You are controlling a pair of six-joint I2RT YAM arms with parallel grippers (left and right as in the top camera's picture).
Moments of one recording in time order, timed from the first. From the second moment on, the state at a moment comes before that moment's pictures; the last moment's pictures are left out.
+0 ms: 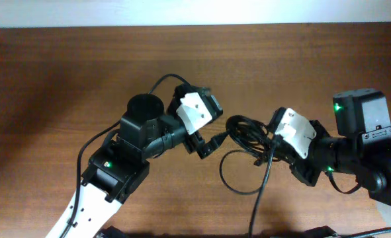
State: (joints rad) left arm -0.55 1.11 1.07 -0.31 0.46 0.30; right arm 0.26 1.12 1.53 -1.45 -0.50 -0.69
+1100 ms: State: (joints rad) left arm -0.54 1.17 1.07 -0.34 1.00 0.37; right arm 0.26 1.12 1.53 -1.51 -0.70 -0.95
